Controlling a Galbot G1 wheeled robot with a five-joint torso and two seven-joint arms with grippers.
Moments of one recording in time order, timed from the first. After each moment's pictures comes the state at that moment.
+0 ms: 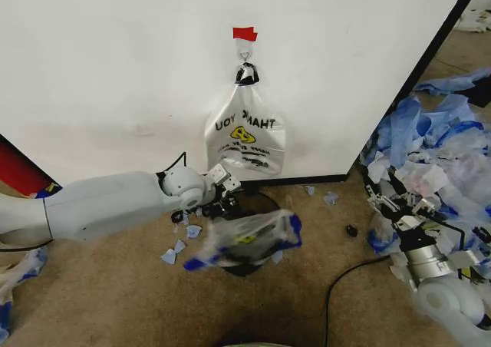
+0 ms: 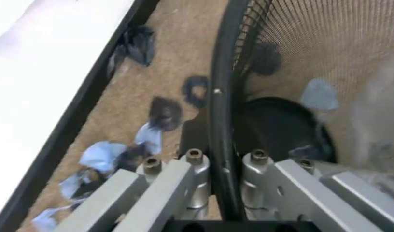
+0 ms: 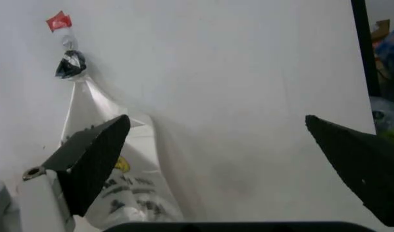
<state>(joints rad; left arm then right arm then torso) -0.22 -0.83 1.16 -1.61 -1.15 0.60 -0.05 -1.48 0.85 0.60 1.90 1.09 0.42 -0.27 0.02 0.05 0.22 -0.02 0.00</state>
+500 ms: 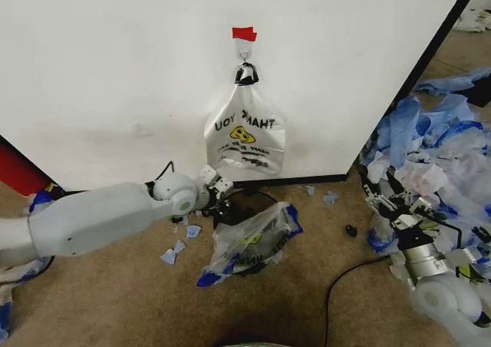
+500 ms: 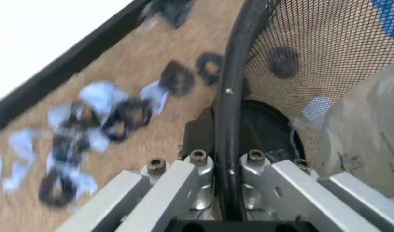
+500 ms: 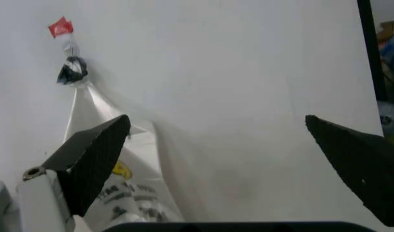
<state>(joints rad) 0.02 -0.72 0.86 -1.70 -1.39 0.65 -0.30 -1.44 0.83 0.58 1.90 1.11 0.41 -0.26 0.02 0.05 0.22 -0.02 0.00</state>
